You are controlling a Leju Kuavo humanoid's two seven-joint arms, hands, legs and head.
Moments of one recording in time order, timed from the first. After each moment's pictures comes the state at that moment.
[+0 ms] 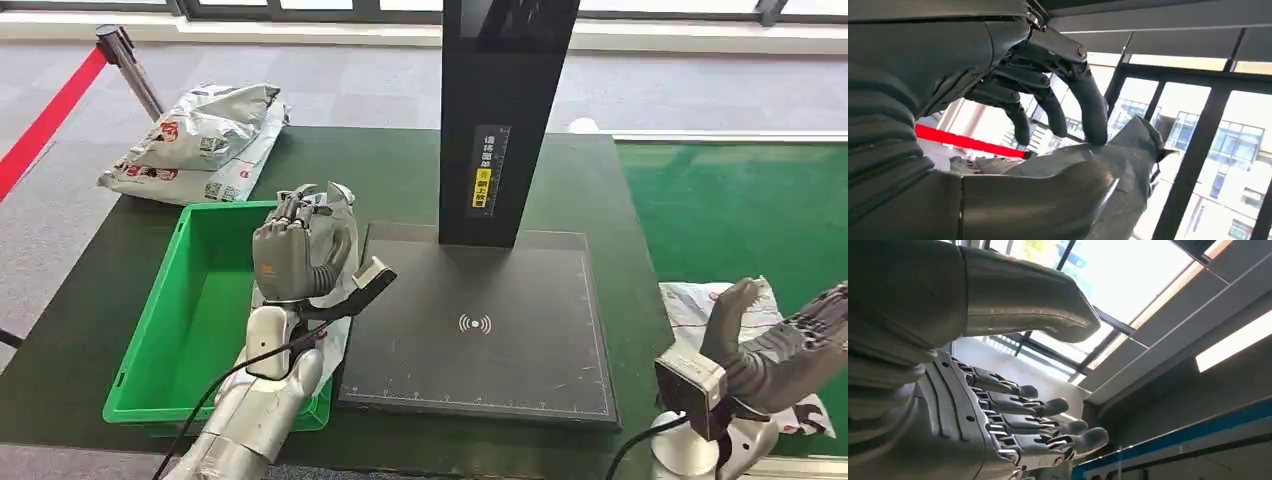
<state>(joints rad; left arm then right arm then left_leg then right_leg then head) -0.38 -0.21 -0.15 -1.11 -1.43 0.68 0.06 -0.05 0.25 -0.22 -1.74 0.77 -0.69 -0.64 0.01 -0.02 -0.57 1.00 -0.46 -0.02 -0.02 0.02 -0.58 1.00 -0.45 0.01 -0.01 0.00</state>
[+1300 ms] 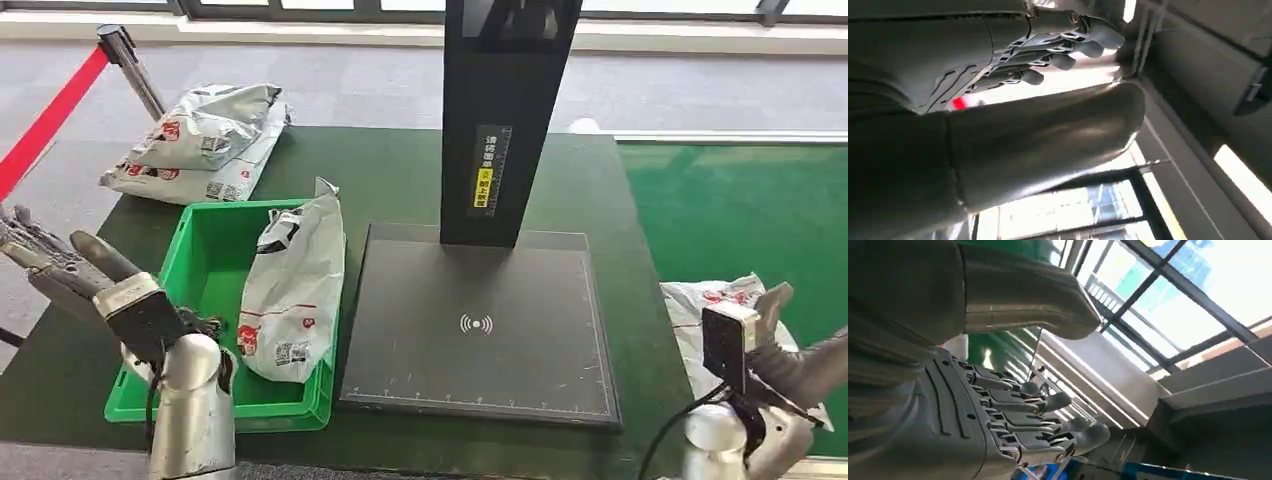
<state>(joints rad) -0.23 -0.32 0.12 -1.67 -0.30 0.65 -0.69 -0.17 0.15 -0.50 -1.45 1.01 -0.69 -0.39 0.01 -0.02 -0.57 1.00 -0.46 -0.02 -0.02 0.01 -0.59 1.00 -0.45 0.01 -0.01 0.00</state>
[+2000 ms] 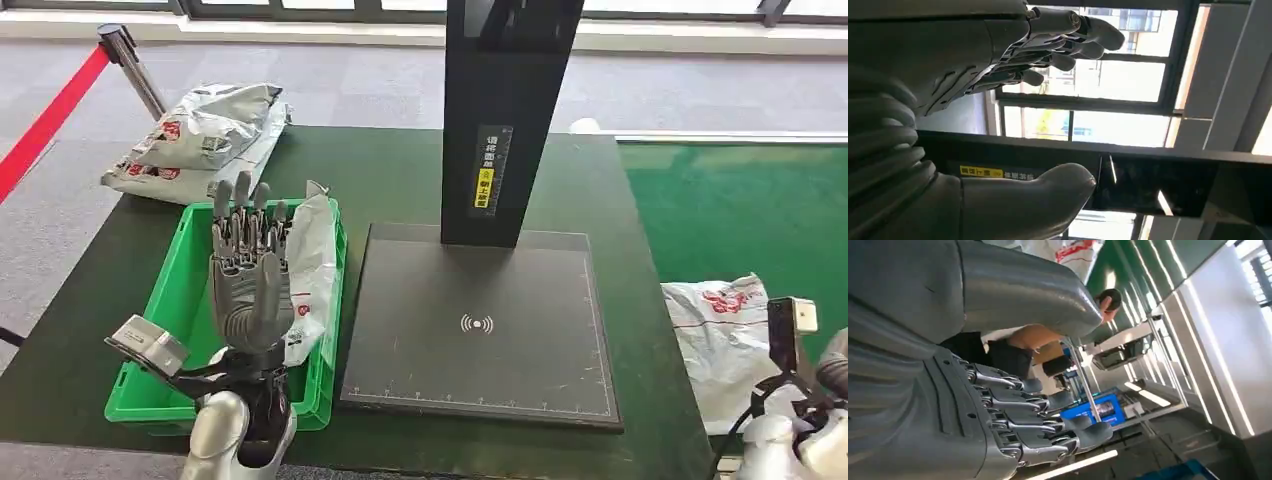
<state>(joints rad) -0.04 -0.24 -0.22 -1.81 0.12 -0.11 -0.53 -0.31 -0.04 -0.76 -1.08 1.52 -0.69 0.04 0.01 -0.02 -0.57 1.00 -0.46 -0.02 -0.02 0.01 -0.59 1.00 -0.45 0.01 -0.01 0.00</state>
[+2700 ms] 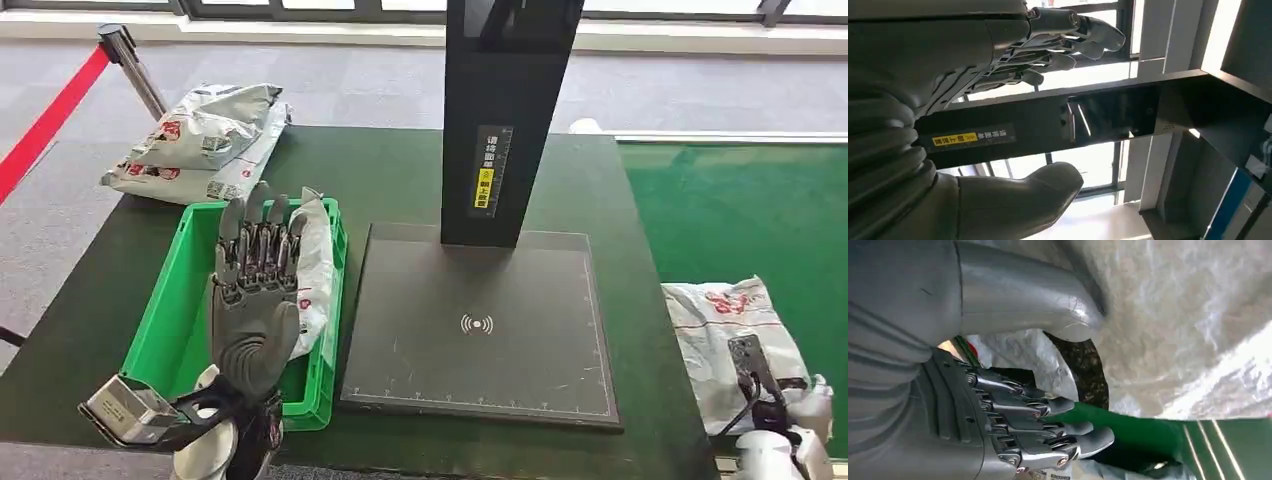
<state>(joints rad) 0.00 -0.21 -0.25 -1.92 0.04 -0.32 -0.61 -0.42 -0.18 -0.86 -0.54 1.29 -0.27 -0.03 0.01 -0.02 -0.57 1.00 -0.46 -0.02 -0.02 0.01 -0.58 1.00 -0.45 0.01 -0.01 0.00</state>
